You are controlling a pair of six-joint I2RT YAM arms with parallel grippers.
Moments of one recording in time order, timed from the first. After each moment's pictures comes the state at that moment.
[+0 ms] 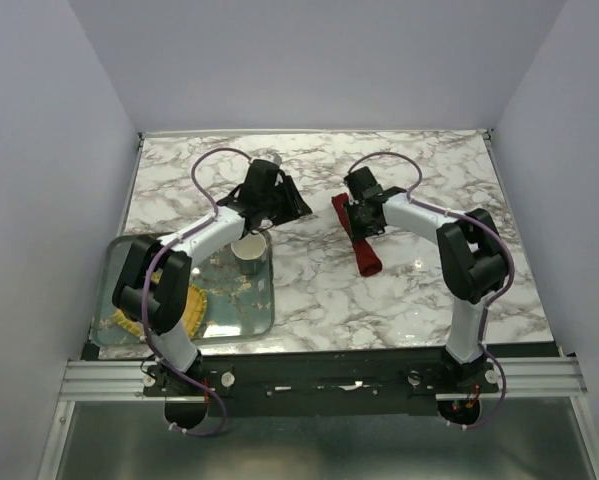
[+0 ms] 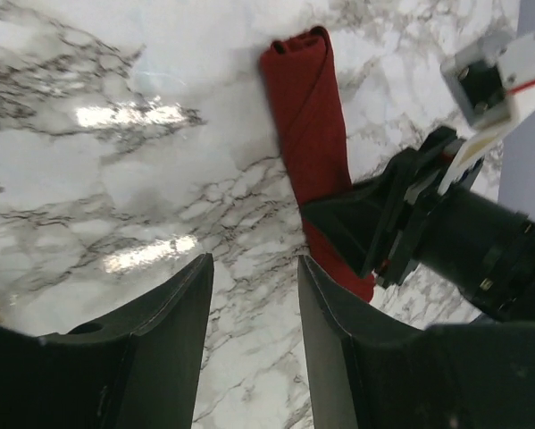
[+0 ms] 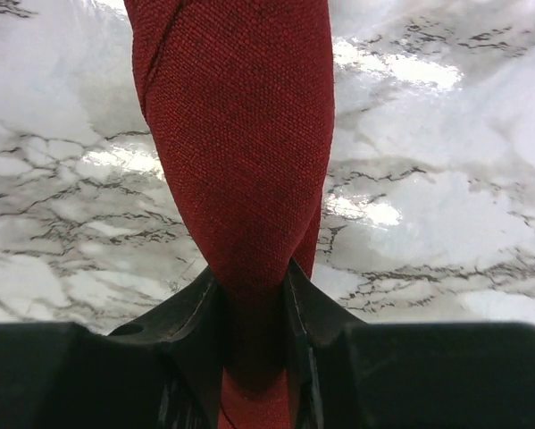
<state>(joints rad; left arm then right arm) -0.46 1.68 1.15 -0.11 0.20 -0.78 0.52 1.95 1.33 -0.49 0.11 0.22</state>
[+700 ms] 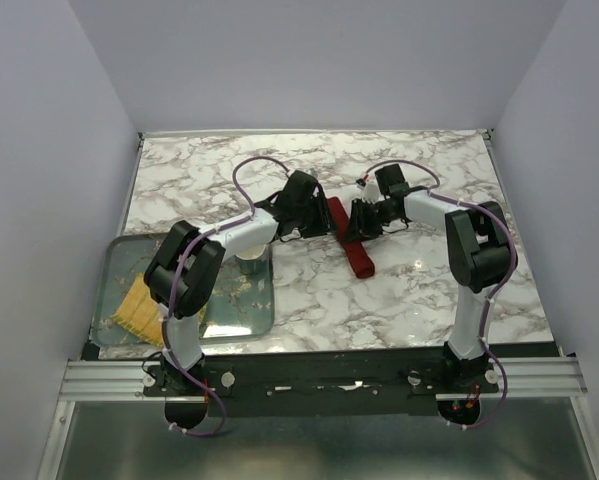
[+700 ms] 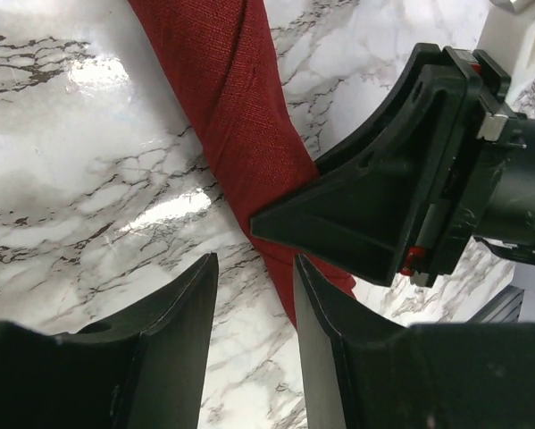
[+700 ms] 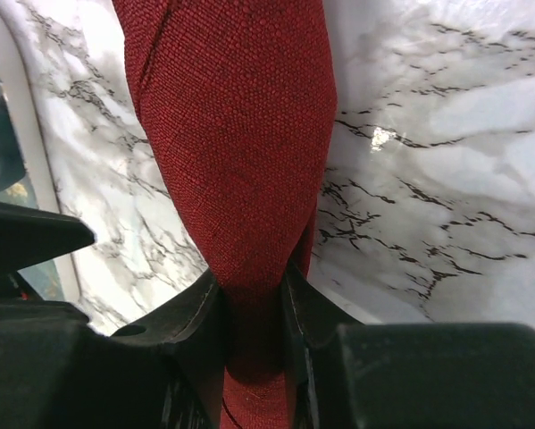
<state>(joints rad) -0.64 1.87 1.27 -0.13 0.17 -0.81 0.31 2.00 1.28 -0.40 -0.58 0.25</state>
